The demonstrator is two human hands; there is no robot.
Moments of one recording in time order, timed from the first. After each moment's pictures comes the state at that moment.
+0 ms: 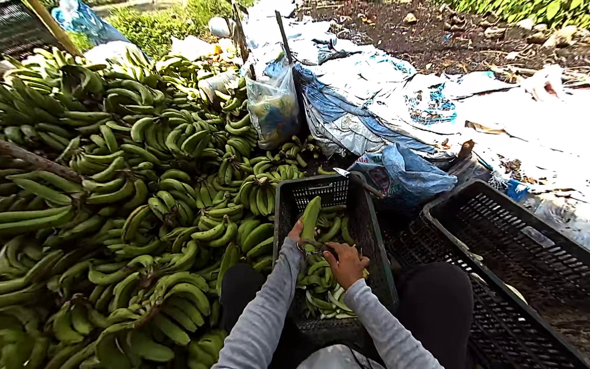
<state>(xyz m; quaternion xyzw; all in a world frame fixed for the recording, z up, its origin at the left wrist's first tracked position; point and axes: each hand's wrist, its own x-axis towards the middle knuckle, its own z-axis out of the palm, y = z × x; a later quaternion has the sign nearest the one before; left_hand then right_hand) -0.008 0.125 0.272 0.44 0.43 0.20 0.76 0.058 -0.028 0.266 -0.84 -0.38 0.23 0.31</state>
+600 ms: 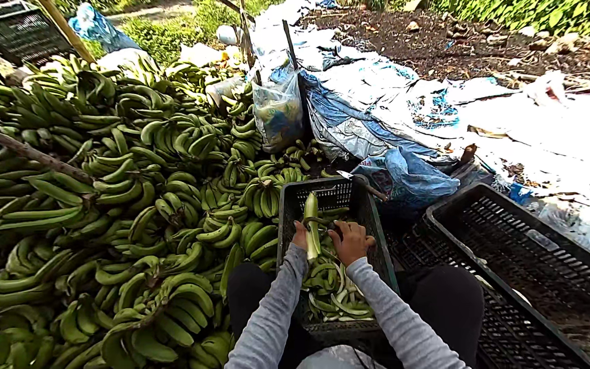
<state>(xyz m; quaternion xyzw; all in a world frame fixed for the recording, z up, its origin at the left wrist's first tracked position) -0.010 0.108 0.287 0.49 0.42 0.26 0.72 0.084 0.006 0.288 -0.85 -0.38 0.08 0.35</state>
